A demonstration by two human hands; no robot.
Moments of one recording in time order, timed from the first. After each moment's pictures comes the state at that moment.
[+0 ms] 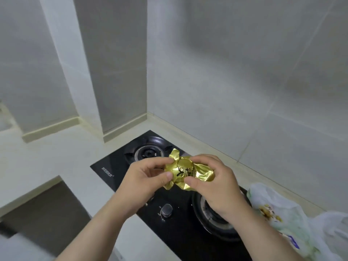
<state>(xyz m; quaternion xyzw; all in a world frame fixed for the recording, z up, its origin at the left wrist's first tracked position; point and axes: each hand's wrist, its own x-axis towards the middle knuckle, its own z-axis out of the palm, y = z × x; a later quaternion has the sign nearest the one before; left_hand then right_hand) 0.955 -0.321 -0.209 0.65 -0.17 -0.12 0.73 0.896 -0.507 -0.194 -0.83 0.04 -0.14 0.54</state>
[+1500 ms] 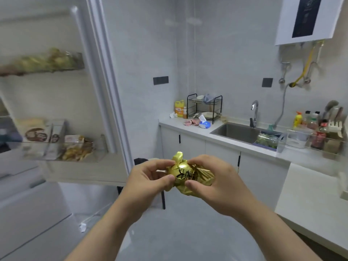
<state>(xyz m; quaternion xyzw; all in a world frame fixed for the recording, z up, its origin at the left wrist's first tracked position) 0.586 -0.053 -0.103 0.62 0.33 0.50 0.50 0.783 -0.083 -0.104 -0.49 -0.76 0.07 0.41</state>
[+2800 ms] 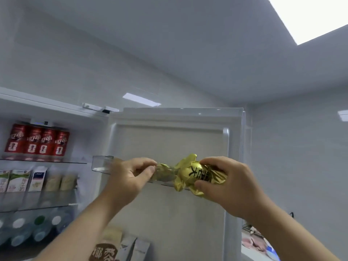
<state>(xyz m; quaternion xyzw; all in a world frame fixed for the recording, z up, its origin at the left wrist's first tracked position) 0.211 0.214 0.107 0.67 0.31 0.67 0.01 0.463 0.181 0.139 -0.37 -0.78 -0.12 0.49</state>
